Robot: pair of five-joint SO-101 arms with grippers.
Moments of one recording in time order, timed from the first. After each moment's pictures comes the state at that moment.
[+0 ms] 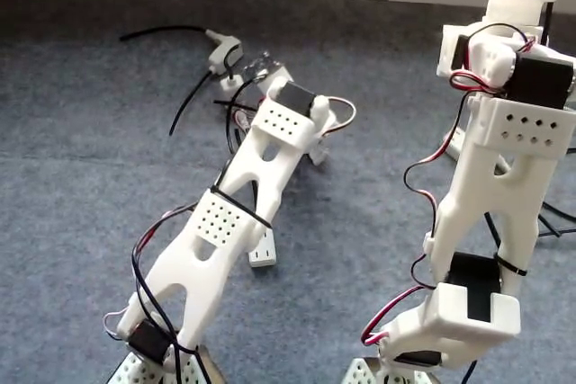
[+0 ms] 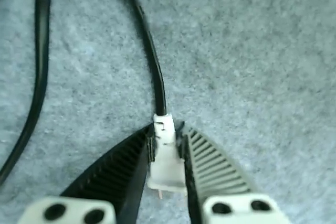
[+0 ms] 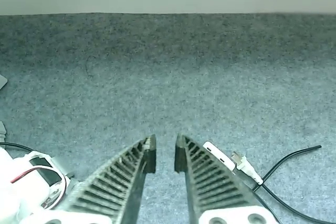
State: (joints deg) left arm 23.3 75.7 -87.1 93.6 69.0; right arm 6.5 6.2 -44.1 87.9 6.4
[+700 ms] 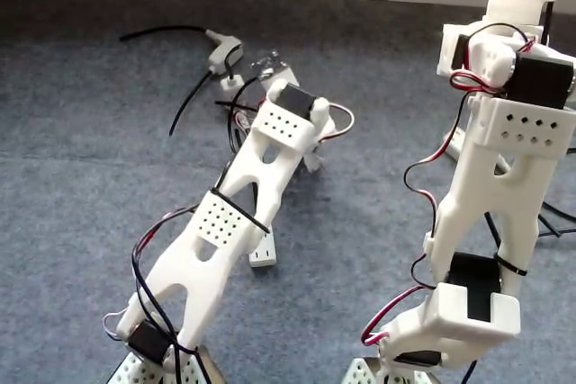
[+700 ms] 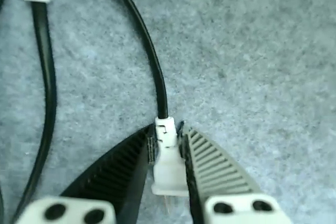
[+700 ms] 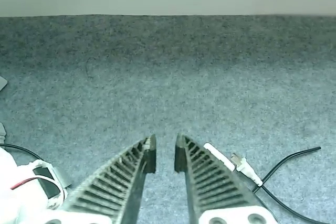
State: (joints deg) left arm 23.3 78.6 -89.6 98.2 59.4; right arm 6.6 6.2 -44.1 87.6 6.4
